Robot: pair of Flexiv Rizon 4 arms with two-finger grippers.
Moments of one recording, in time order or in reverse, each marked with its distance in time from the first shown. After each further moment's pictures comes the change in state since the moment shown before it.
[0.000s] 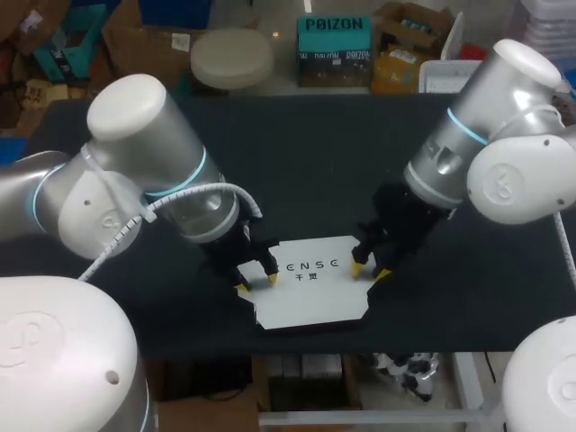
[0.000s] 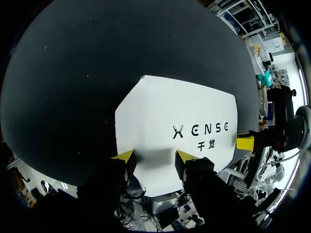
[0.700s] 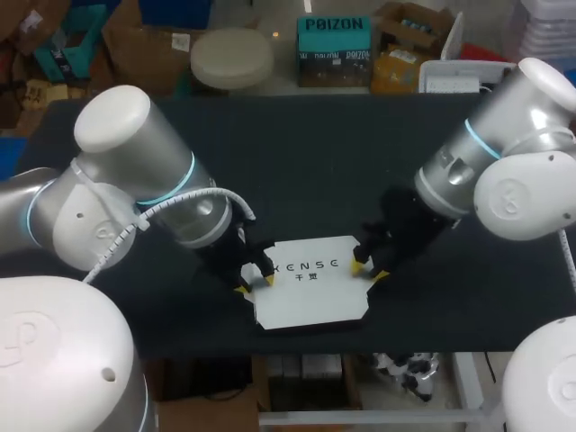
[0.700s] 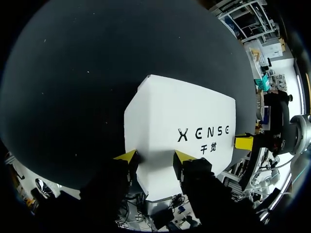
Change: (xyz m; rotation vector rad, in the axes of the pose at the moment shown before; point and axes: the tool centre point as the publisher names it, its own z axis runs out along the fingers) left arm -0.005 -0.002 0.007 0.004 0.044 -0.036; right arm -0.002 0.008 0.005 -0.068 0.079 0.039
